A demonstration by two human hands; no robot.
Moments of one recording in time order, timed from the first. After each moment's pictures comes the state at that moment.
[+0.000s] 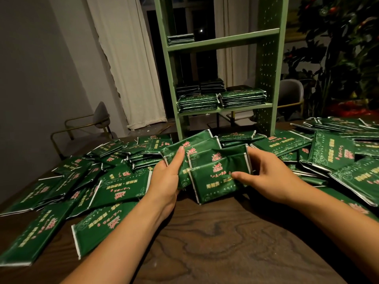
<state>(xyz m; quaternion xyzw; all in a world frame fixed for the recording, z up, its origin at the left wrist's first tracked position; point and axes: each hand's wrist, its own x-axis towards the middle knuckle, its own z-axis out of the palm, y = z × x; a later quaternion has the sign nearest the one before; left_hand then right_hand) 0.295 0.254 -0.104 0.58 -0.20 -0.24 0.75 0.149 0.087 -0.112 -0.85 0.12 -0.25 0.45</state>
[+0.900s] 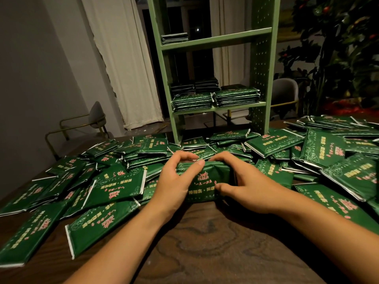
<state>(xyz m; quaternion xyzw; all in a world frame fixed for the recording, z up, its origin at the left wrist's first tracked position) 0.289 0.248 -0.124 0.64 -0.37 -0.13 0.66 0.153 0.111 -0.116 -0.89 0.06 -0.21 0.41</state>
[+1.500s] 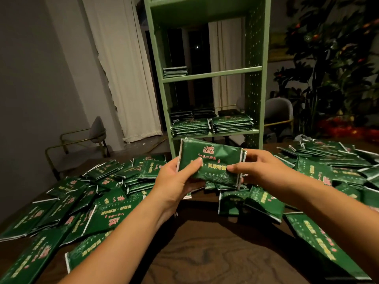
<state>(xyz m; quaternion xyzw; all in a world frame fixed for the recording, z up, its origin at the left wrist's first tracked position) 0.294 0.227 -0.064 0.55 -0.31 -0.28 0.73 0.137 0.086 -0.035 -0.75 0.17 -0.21 0.60</state>
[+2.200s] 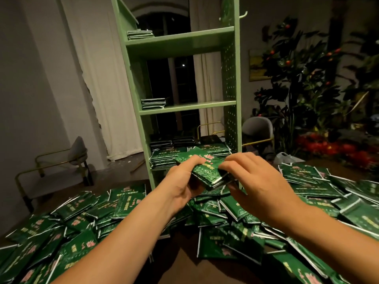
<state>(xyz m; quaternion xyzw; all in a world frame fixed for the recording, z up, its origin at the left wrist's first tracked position) 0.289 0.136 0.007 0.54 -0.23 -0.40 0.71 0.121 0.033 -0.011 -0.89 0.02 -0.43 -0.15</state>
